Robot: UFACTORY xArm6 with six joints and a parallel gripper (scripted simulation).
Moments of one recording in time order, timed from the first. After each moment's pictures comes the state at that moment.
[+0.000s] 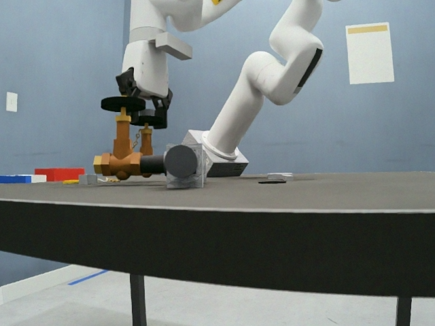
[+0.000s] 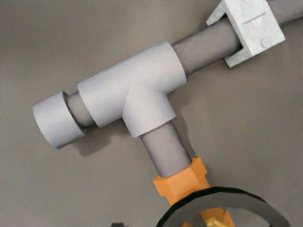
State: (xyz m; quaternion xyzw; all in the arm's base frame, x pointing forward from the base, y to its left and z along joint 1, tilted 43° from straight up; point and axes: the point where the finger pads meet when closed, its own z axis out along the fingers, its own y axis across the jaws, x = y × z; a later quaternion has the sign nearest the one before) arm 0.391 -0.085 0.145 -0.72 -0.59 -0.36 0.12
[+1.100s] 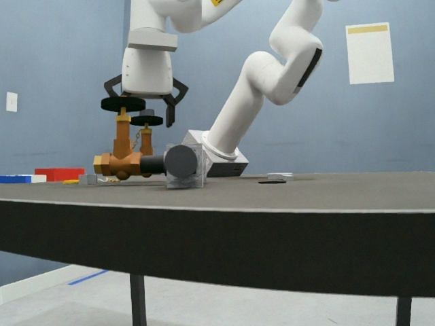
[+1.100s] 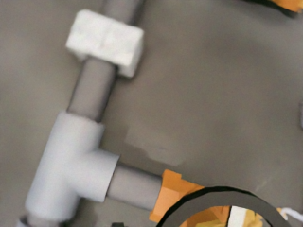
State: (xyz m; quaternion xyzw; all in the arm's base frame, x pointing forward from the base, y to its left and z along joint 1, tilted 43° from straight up) arm 0.391 -0.085 0.145 -0.88 -0.26 -0.30 0.25
